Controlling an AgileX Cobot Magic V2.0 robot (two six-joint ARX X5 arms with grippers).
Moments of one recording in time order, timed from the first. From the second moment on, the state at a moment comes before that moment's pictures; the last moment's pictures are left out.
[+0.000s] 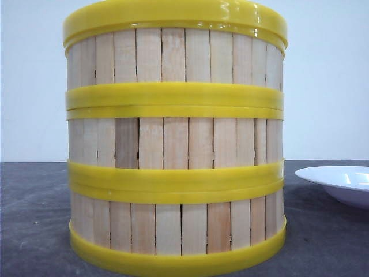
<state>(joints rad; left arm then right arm) -0.49 0.32 1.07 -0.96 0.08 -0.17 1.26 0.87 1.46 -1.28 0.72 0.42</state>
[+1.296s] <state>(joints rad) -0.47 0.32 1.07 -0.95 0.05 -0.11 1.26 0.86 1.46 -1.27 0.73 0.43</state>
